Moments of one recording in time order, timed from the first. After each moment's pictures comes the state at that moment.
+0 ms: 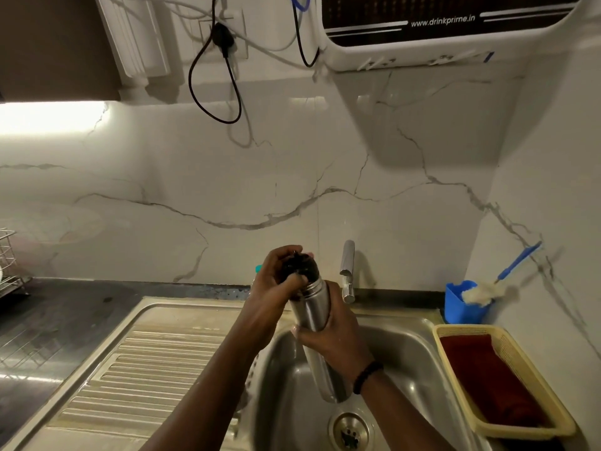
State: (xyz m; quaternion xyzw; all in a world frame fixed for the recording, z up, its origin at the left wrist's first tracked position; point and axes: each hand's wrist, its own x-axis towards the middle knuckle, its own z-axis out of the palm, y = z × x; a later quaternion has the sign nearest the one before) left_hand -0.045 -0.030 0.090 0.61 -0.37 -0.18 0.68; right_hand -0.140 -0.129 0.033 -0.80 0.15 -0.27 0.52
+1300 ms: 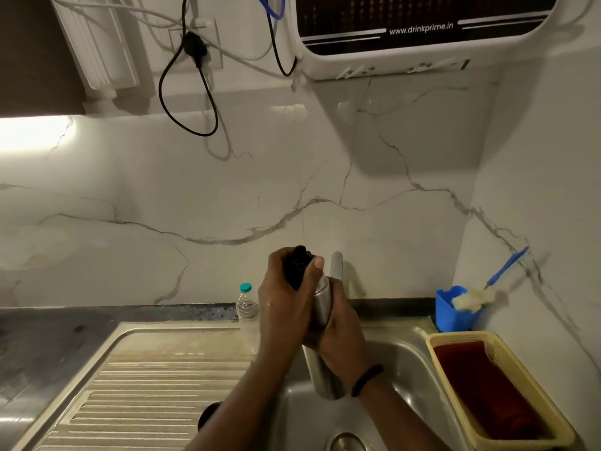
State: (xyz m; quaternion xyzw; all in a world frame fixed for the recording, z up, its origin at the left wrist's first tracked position) left_hand -0.071 -0.079 0.108 0.70 -0.34 0.04 0.62; right_hand -0.130 -0.154 0.046 -0.76 0.14 -0.34 0.53
